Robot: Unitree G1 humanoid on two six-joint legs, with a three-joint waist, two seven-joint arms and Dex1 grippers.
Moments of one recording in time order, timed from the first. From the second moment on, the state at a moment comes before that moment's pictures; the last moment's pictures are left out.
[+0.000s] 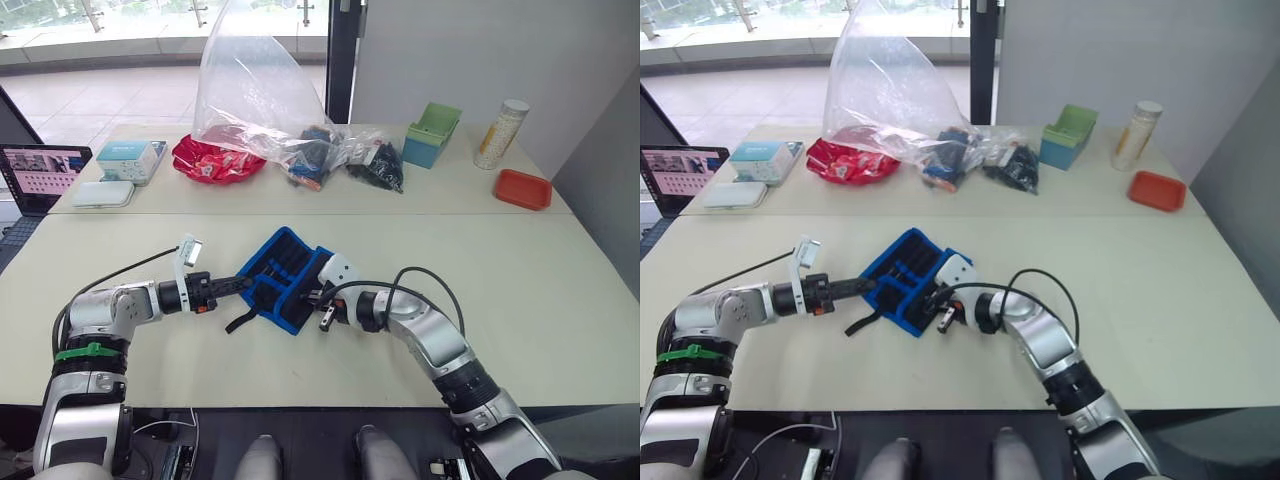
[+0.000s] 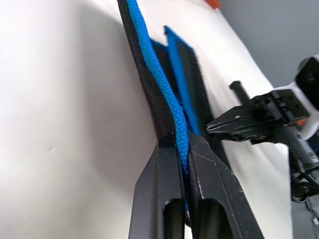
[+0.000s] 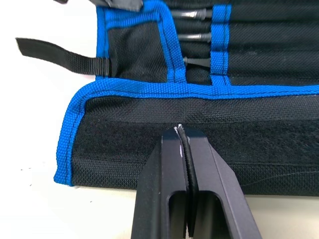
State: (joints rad) left arm -0.58 0.65 0.12 0.43 -0.55 0.90 -1.19; right arm -0.53 -0.25 0.38 0.02 0.14 0.57 0.69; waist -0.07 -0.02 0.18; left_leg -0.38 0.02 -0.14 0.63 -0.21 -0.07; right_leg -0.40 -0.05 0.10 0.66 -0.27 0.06
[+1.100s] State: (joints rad) left arm -0.49 0.59 -0.16 0.10 -0.49 0.86 -1.05; right arm -0.62 -0.45 0.29 -0.29 0.23 0.92 0.75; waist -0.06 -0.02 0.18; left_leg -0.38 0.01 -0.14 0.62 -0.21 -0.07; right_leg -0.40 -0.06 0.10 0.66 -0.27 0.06
